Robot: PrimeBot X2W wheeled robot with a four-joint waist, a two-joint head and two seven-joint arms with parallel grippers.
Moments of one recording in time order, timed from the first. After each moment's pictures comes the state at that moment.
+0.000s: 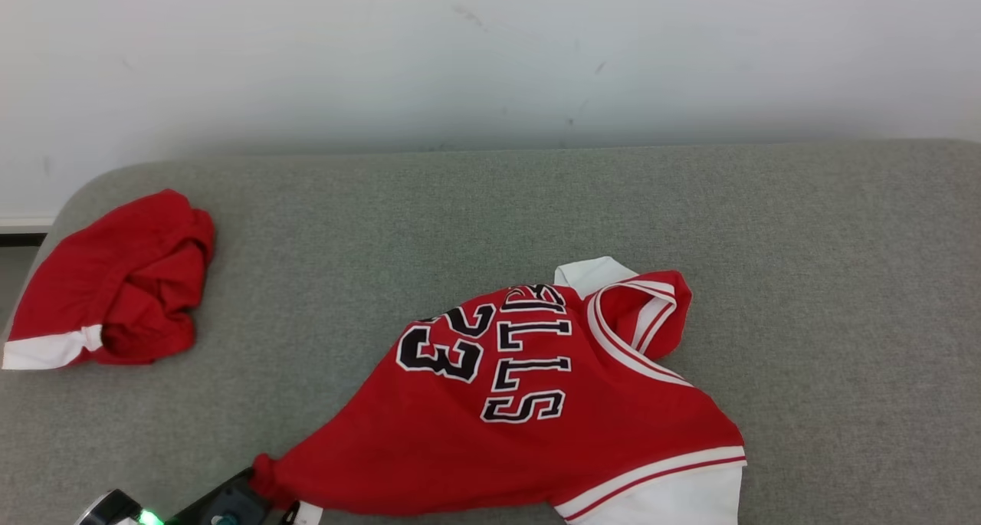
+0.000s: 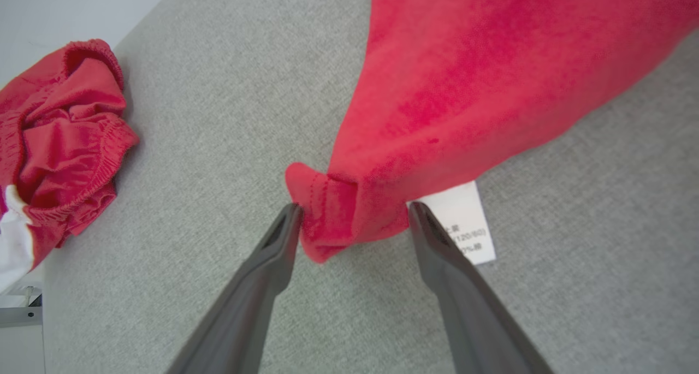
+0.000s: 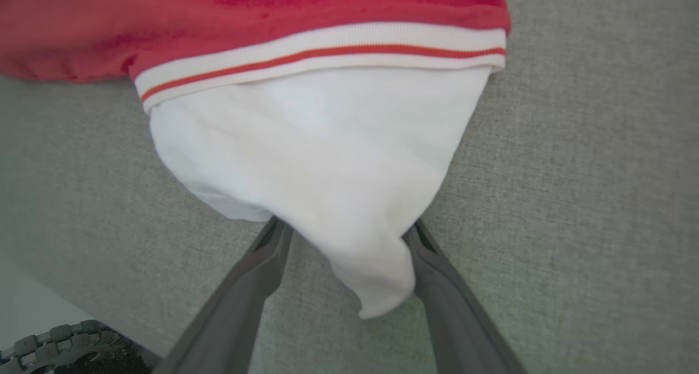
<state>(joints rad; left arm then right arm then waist) -0.06 0.46 -0.31 0.28 0.06 -0.13 0.05 0.11 -0.15 0.31 0.19 0.33 0.13 0.18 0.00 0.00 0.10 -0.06</state>
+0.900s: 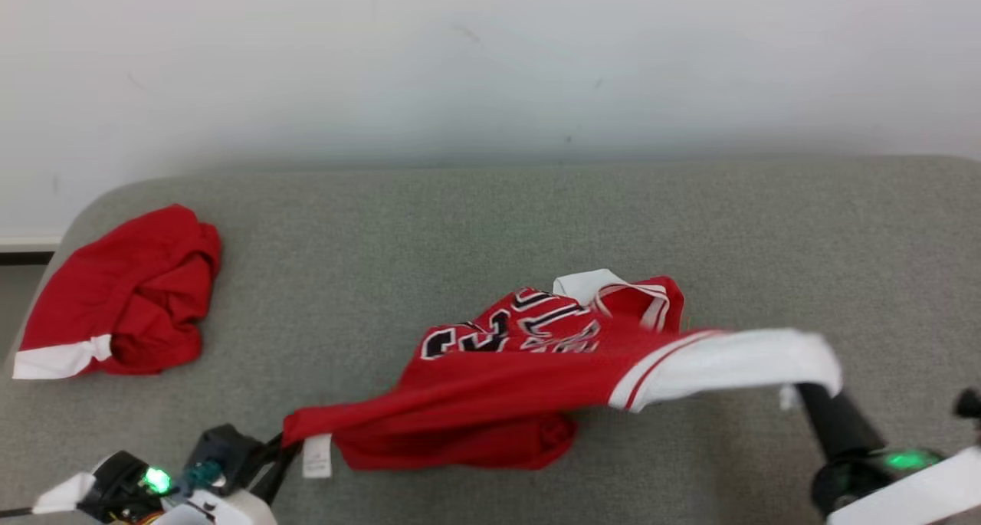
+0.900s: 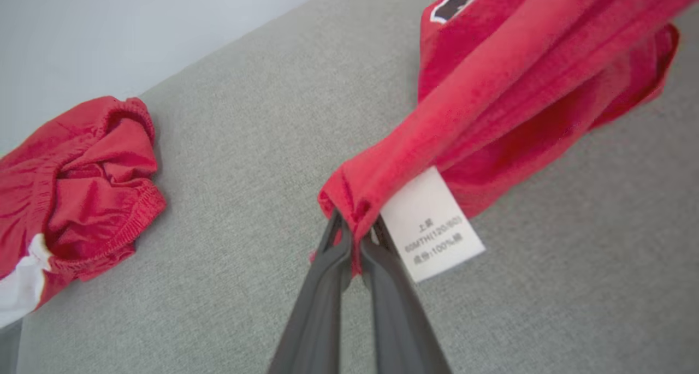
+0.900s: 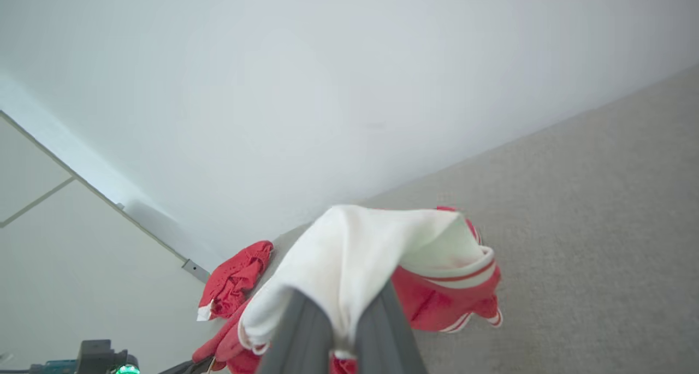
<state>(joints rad) -0.10 0.46 -0.30 0.19 -0.12 -0.12 0.11 0.00 -0.15 0.15 -0.21 0.93 0.13 0.18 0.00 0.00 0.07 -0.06</state>
